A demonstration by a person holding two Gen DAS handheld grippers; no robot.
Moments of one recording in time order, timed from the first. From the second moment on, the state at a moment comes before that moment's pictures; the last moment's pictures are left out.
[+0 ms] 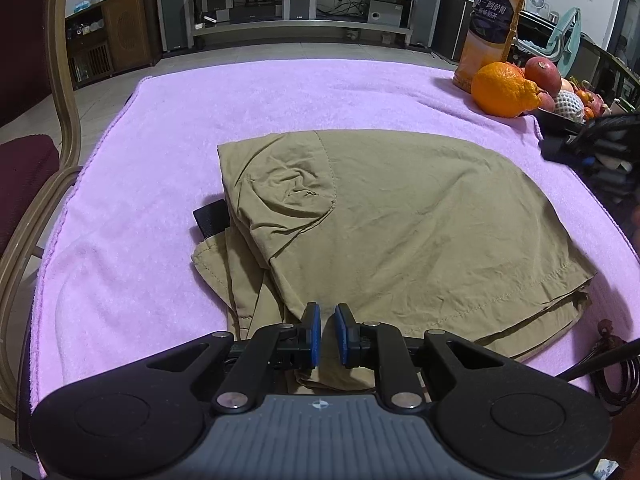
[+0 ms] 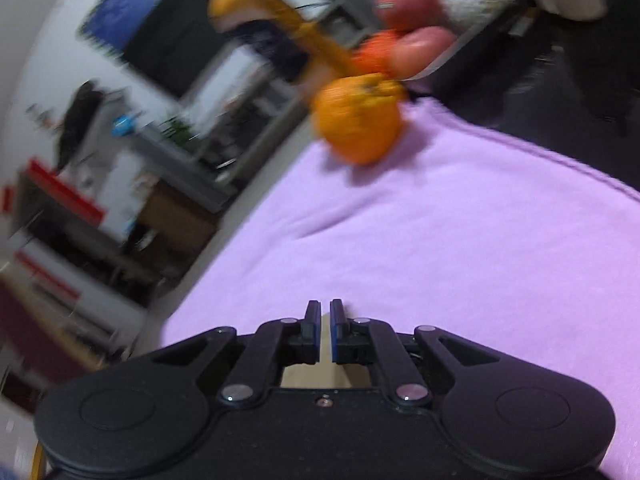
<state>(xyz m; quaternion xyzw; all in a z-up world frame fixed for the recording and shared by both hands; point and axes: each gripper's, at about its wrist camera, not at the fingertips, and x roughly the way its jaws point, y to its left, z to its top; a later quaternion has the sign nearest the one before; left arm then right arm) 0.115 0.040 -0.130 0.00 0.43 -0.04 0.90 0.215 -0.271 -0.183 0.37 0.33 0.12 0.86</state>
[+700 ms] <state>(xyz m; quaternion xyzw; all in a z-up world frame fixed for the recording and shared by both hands) 0.087 0.056 -0.092 0.01 0.35 -0.09 0.93 0.151 -0.199 -0.154 -0.15 0.32 0.17 0.92</state>
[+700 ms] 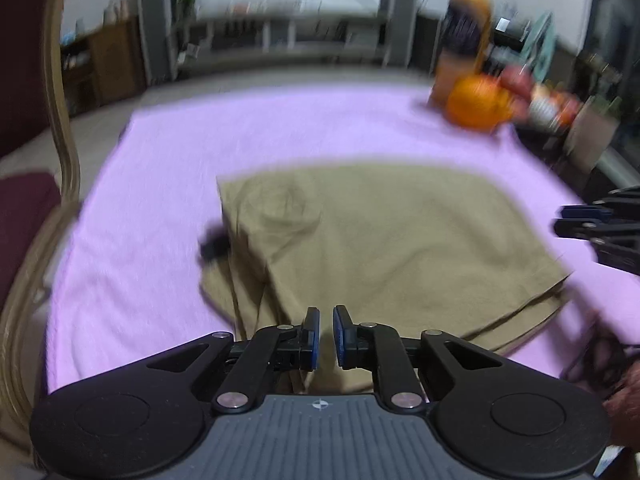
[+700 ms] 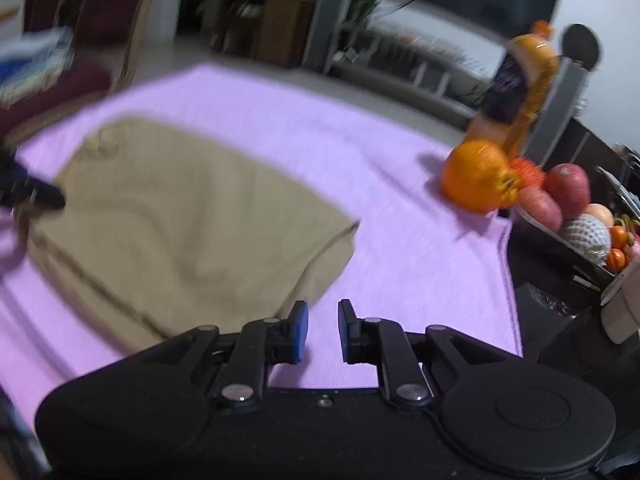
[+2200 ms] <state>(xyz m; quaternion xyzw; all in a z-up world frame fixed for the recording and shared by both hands) 0.082 0.092 -0.030 -0.06 0.31 -0.05 0.95 0.141 -0.282 -0.070 0.34 0.33 0.12 0.87</state>
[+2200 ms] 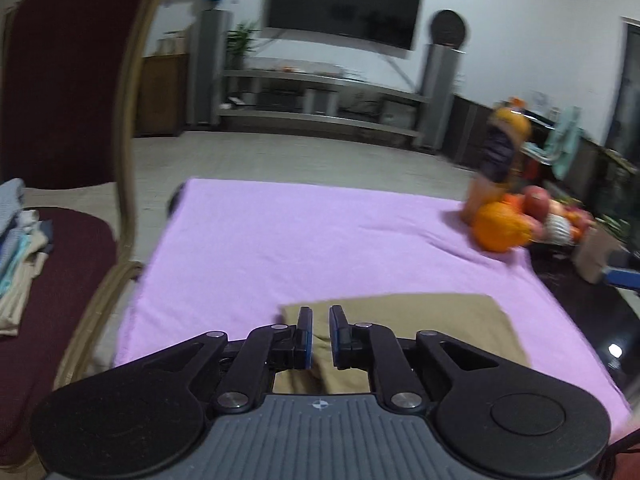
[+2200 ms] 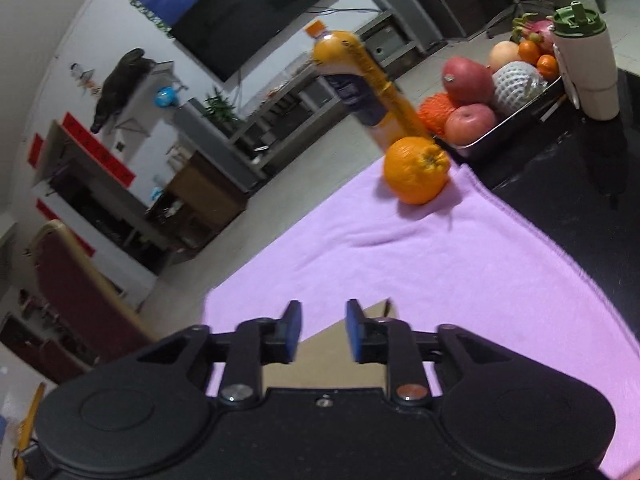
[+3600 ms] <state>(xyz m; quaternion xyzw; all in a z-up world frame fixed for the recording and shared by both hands) 0.095 0.047 -0.108 0.02 0.39 -0.07 0.92 0.107 -0.207 -0.236 0.51 0.46 0.15 0.71</state>
